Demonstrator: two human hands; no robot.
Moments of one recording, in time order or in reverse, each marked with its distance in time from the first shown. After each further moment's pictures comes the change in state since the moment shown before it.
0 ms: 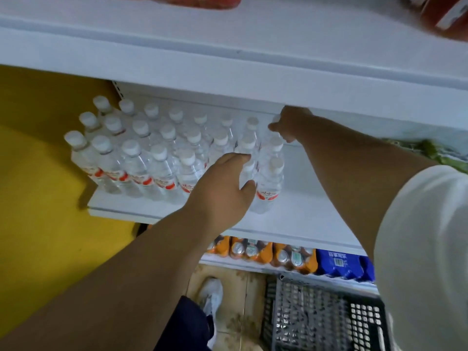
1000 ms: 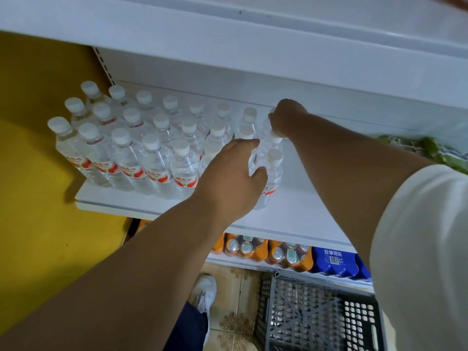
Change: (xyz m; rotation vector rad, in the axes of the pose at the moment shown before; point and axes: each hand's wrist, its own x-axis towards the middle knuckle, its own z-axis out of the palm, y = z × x) left_hand 0.009 0.013 0.015 -0.112 0.064 0.005; right_hand -0.005 -0.020 0.013 -0.092 0.110 0.030
